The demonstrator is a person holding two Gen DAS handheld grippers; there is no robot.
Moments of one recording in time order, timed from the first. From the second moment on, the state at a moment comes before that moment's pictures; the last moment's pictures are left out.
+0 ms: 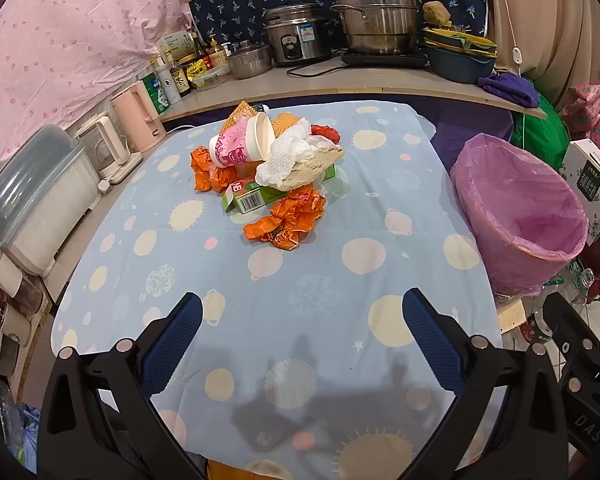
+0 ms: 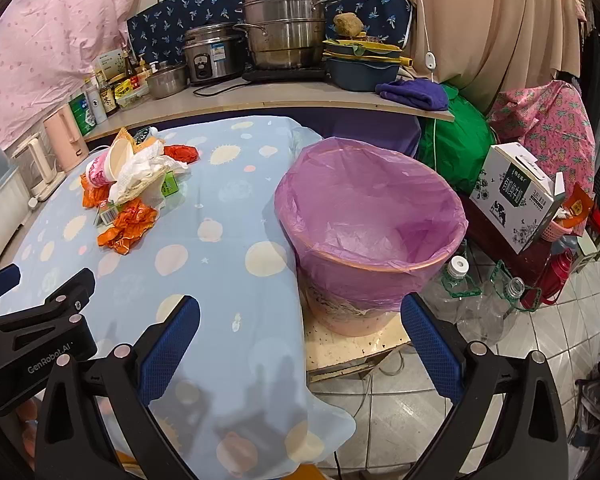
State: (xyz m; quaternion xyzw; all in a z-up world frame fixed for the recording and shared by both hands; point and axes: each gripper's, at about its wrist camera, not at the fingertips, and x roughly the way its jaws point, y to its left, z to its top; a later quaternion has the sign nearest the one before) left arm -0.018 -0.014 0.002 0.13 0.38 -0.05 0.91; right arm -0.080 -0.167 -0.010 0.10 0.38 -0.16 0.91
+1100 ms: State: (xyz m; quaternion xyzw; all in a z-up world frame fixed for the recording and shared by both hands) left arm -0.022 -0.015 0.001 0.13 0.38 -0.06 0.91; right arm -0.079 -0.164 -0.010 0.10 0.38 -0.16 0.90
